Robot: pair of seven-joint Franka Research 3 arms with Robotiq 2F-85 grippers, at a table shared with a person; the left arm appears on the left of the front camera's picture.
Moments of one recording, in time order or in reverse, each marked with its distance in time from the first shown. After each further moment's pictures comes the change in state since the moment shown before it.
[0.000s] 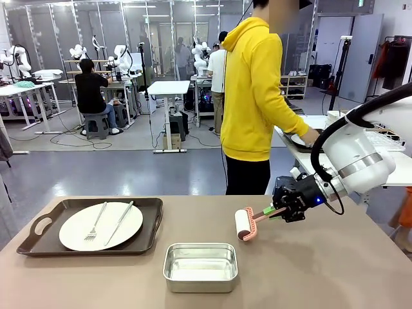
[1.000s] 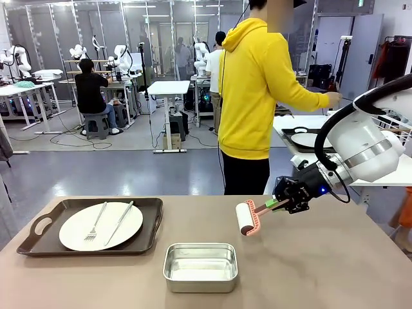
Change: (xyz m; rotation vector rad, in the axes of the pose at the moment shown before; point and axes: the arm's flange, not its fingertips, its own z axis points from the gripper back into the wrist) left arm 0.000 0.000 0.000 0.000 0.000 0.000; right arm -0.015 0.043 0.028 -0.032 0.018 0.090
